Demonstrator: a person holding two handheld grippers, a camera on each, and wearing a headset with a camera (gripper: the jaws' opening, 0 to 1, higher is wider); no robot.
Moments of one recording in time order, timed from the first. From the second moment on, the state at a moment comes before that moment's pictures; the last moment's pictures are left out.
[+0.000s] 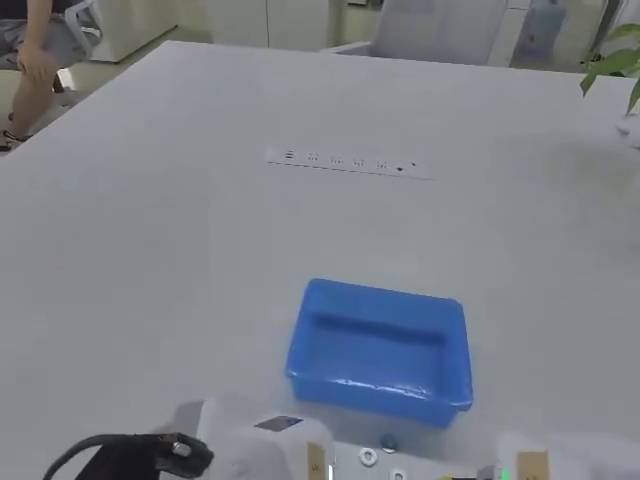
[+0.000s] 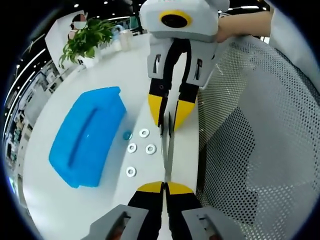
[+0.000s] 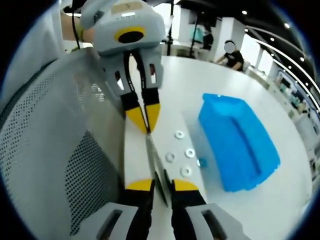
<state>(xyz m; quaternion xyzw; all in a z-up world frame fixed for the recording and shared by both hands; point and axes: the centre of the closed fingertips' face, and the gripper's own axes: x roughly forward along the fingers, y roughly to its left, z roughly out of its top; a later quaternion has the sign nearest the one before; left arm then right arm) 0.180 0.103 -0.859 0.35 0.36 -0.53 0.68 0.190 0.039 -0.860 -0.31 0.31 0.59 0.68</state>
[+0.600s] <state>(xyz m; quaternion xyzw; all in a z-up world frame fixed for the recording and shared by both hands) 0.178 0.081 -0.780 0.37 0.30 -0.55 0.69 0.194 0.055 -0.840 -0.24 0.29 0.60 0.70</state>
